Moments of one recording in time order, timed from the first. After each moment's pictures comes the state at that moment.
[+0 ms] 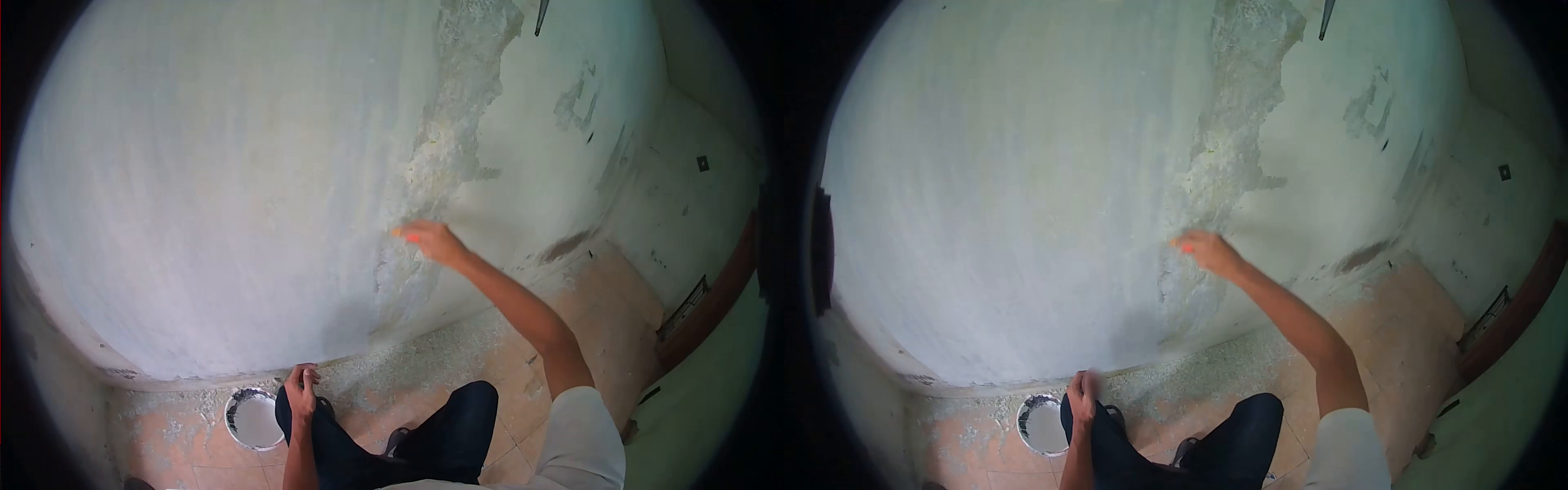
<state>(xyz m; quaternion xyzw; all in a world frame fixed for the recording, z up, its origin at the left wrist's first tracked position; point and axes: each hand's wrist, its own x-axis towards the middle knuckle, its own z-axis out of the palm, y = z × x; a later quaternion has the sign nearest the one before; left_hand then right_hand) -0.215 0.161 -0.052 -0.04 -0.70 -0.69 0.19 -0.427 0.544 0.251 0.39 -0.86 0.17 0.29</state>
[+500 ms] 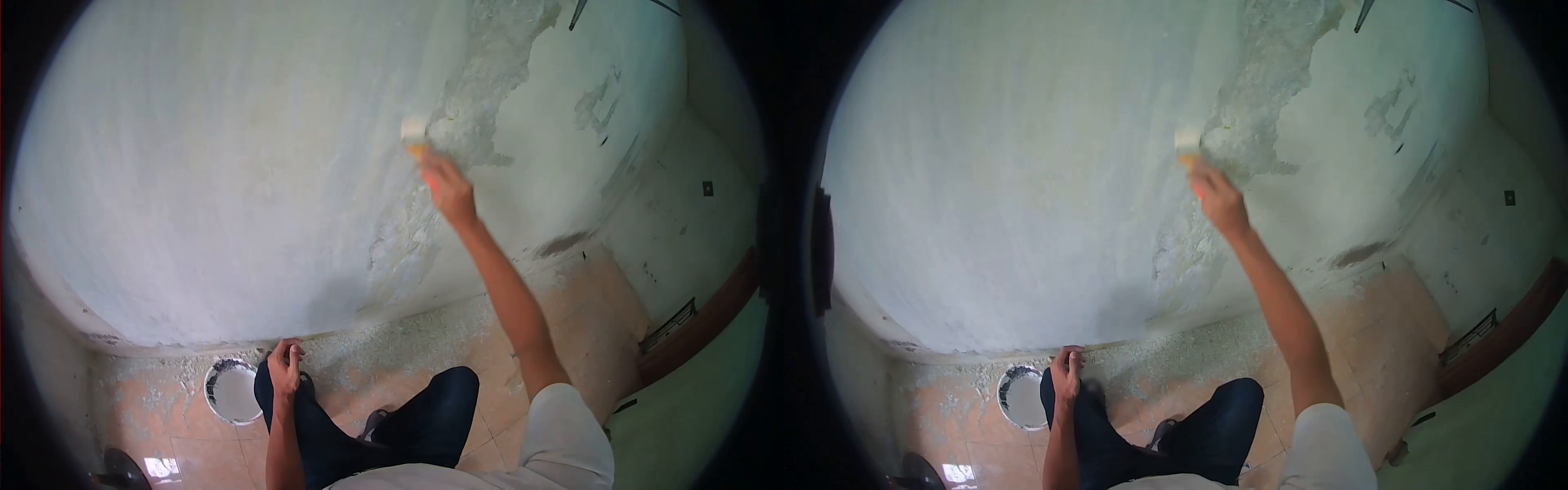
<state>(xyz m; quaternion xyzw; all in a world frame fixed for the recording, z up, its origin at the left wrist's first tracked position) -0.223 0.163 -0.052 -0.01 -0.72 -0.67 0.18 -0.449 0.529 0.297 0.36 -0.75 0.07 0.56</state>
